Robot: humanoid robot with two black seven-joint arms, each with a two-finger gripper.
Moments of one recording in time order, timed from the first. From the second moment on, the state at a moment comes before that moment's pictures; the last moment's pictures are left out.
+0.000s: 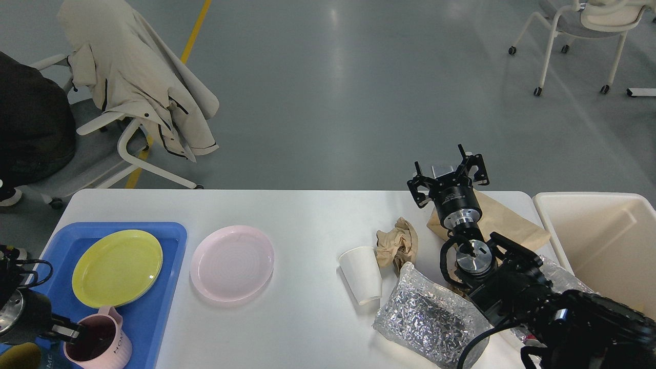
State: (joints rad) left arm -1.38 0.91 1.05 -1.31 1.12 -0.22 -0.20; right arm 0.77 0.07 0.46 0.21 0.57 0.52 0.42
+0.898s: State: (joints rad) left arm -2.02 0.71 0.52 -0.89 0.92 -0.84 -0.27; right arm 0.77 0.07 0.46 0.21 0.57 0.52 0.43
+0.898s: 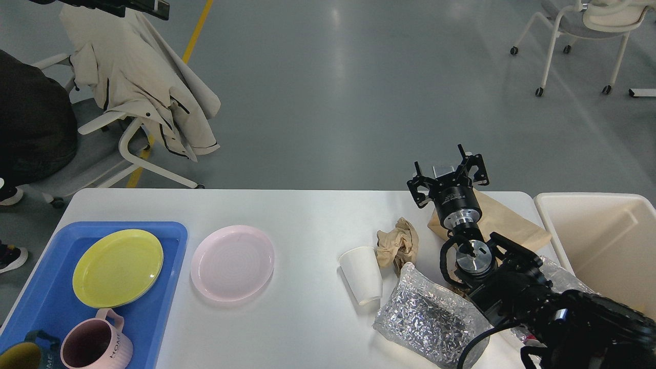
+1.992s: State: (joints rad) left arm -1.48 0.34 1.21 -1.27 0.29 0.09 -0.10; right arm 0.77 0.07 0.46 0.21 0.57 0.52 0.42
